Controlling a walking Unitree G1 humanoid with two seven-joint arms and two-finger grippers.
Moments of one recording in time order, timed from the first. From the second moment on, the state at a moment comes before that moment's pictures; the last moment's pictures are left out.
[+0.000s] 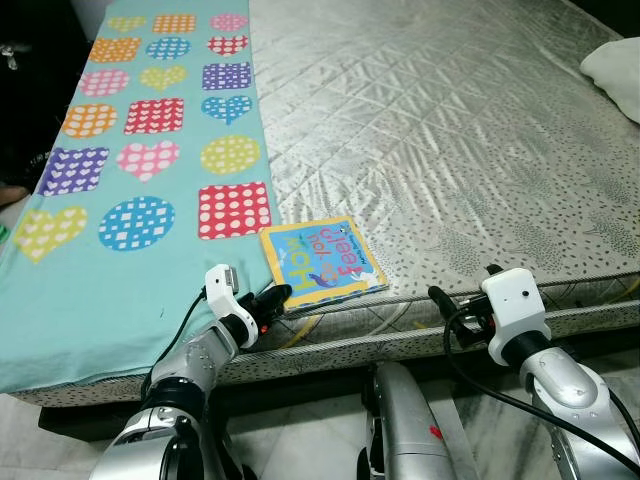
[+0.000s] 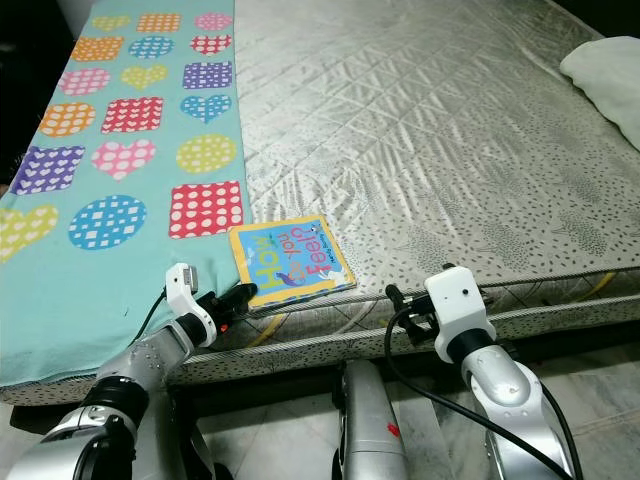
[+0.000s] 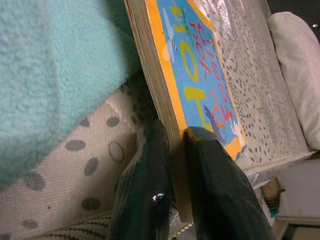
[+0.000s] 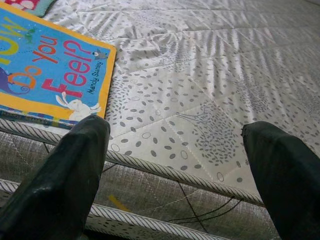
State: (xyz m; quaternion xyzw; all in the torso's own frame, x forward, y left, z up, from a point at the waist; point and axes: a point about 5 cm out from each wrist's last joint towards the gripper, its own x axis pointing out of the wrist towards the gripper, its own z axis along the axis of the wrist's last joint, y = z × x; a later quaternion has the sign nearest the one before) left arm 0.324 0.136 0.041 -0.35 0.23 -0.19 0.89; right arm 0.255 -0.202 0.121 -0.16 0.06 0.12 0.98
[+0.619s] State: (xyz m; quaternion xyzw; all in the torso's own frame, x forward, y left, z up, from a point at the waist) left arm 0.324 0.138 0.033 -0.36 0.25 -0.16 0.89; right arm 0.256 -0.202 0.118 -0.17 0.07 0.11 0.98
